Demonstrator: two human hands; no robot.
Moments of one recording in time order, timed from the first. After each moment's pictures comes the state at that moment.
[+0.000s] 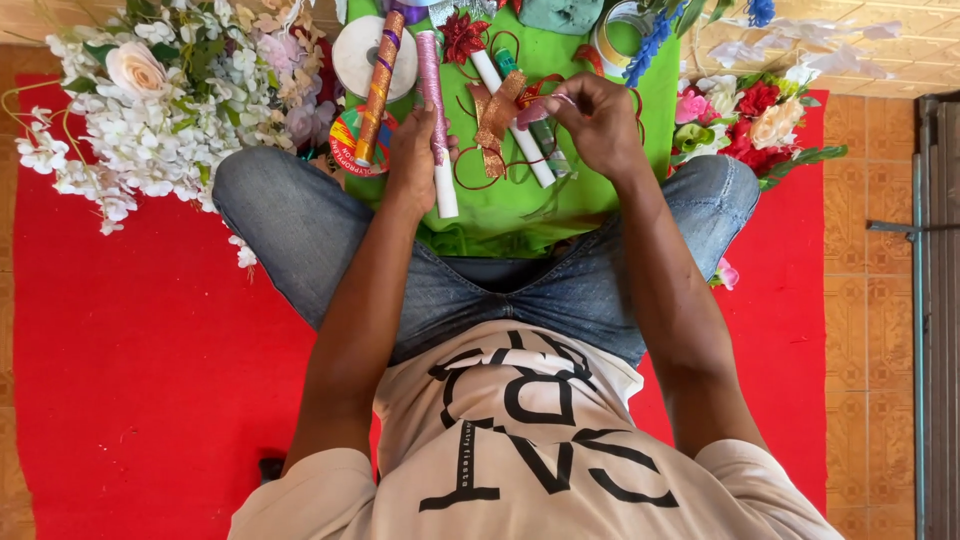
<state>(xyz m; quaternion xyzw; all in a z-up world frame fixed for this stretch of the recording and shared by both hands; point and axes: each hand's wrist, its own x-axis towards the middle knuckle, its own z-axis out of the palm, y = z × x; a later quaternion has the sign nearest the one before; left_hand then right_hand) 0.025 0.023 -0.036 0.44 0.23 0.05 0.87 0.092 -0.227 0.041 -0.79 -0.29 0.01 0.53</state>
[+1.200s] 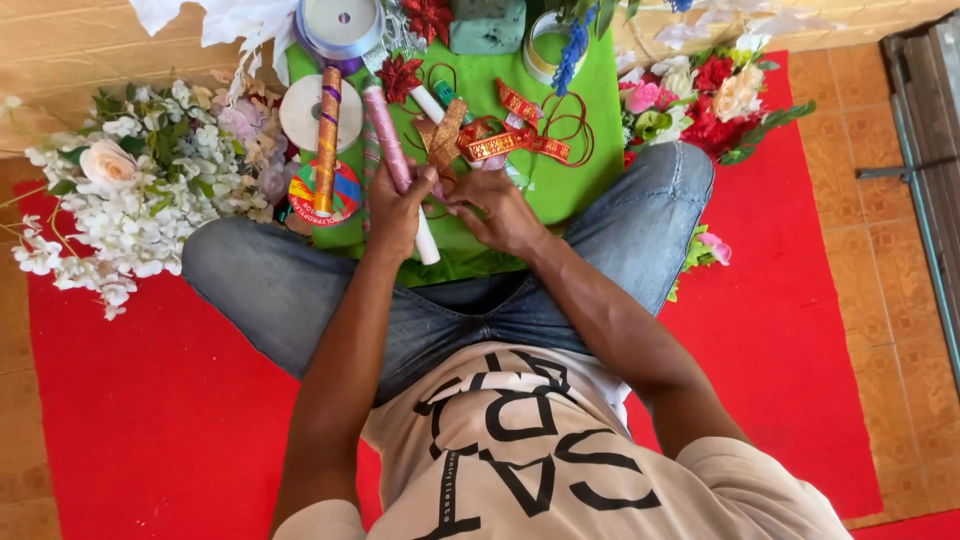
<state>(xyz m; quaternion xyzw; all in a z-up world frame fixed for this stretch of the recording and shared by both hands) 0.013 0.000 -0.060 0.62 0.10 0.05 0.77 0.028 -0.186 -0.016 -0.72 -0.41 -0.15 0.54</state>
